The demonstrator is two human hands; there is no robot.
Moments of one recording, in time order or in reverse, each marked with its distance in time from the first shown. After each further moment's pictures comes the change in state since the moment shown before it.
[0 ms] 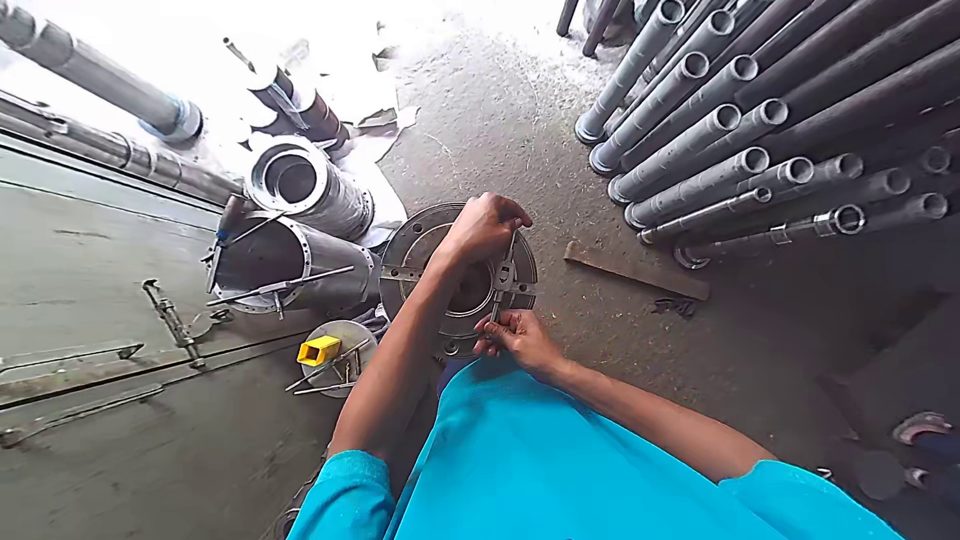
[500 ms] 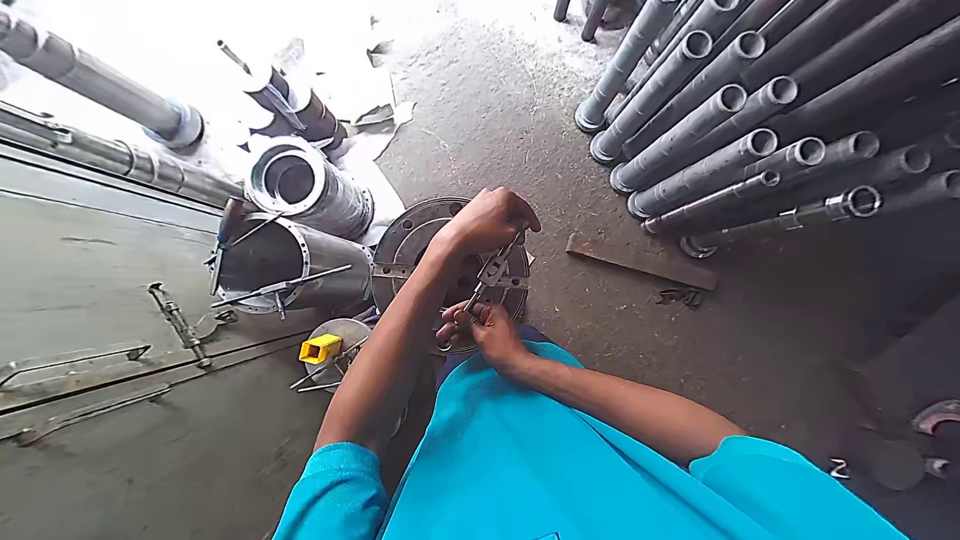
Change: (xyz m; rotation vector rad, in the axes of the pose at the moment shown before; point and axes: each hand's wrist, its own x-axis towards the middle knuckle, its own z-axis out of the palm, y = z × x) left_hand 0.013 0.024 0.003 0.105 -0.211 0.126; right_hand 0.017 0.008 0.035 0.150 0.085 -0.065
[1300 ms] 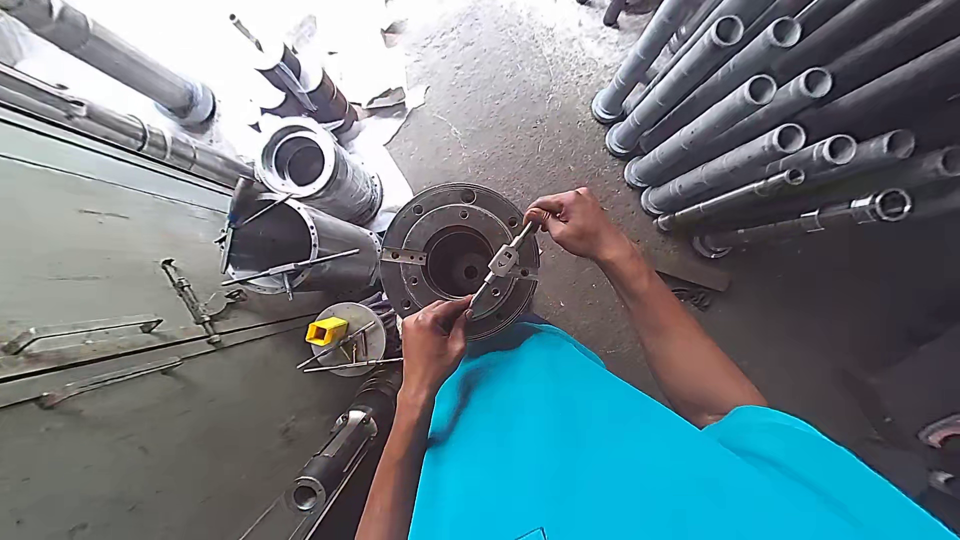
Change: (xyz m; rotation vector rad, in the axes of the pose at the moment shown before) left_hand -0.182 0.012 0.129 0.001 0.790 -0.357; right_hand 0.077 -0.103 -0.143 -1.162 -0.056 -0.513
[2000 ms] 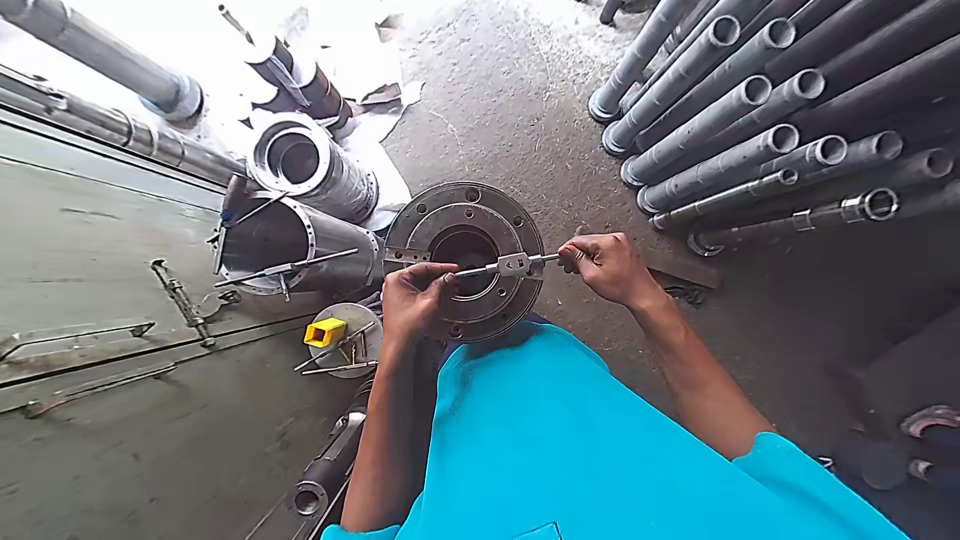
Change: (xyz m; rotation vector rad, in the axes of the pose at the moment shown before) left_hand 0.056 -0.040 -0.020 -0.483 -0.094 -0.173; right_hand -0.070 -0.010 0.007 -0.030 0.059 0.151
